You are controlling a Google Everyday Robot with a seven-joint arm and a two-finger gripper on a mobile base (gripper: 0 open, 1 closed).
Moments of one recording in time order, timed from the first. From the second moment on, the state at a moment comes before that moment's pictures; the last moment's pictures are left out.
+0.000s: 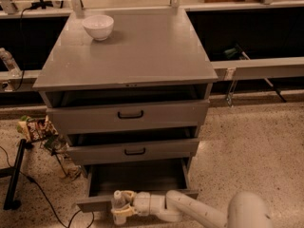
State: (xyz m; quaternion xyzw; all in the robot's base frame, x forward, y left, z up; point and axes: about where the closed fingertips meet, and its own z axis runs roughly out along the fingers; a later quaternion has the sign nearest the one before) arm 0.480 0.145 0.278 -0.42 0.57 0.52 0.48
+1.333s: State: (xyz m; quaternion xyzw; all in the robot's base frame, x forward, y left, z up) arm 0.593 0.135 0.251 -0.45 0.55 0.48 0.52
